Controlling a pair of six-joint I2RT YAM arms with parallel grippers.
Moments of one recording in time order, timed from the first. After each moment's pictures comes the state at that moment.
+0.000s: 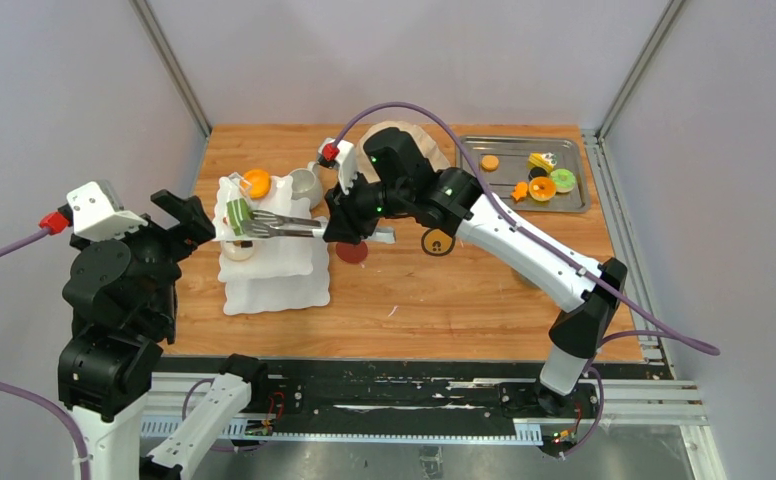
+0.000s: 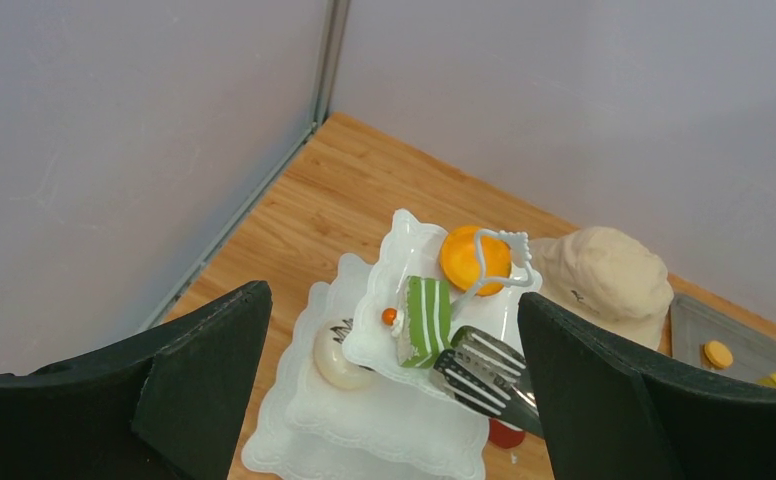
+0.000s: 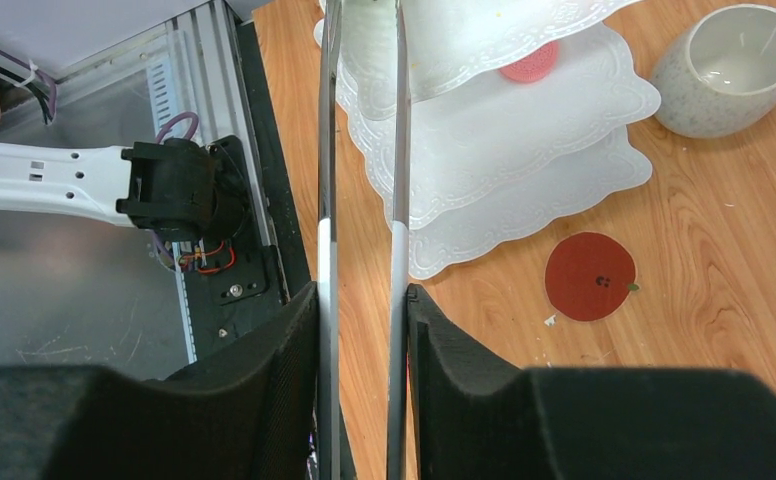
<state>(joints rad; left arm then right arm) -0.26 0.63 1.42 -0.84 -0.59 -0.32 0.96 1.74 1.90 -0.68 -0.43 0.01</state>
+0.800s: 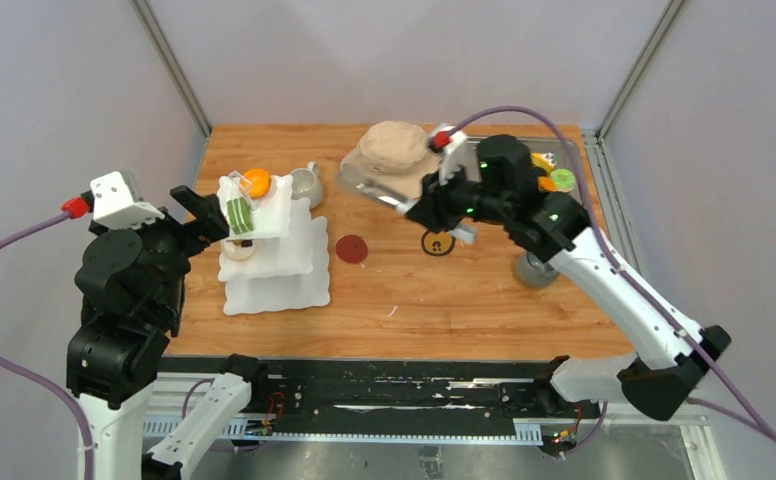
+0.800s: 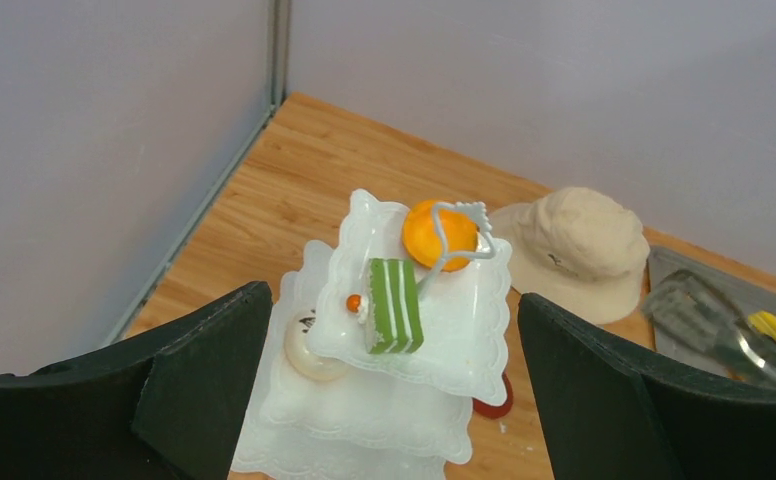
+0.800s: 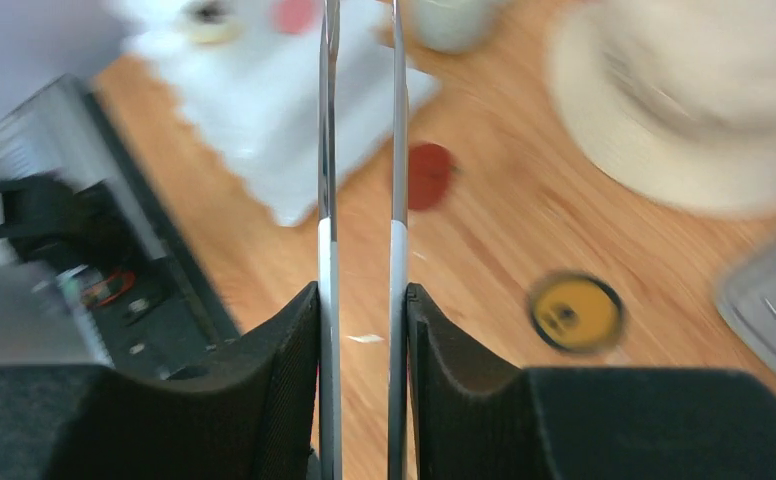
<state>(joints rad) -0.26 0.65 1.40 -0.82 -0.51 -0.31 0.79 1.32 1.53 -0.63 -0.29 0.04</state>
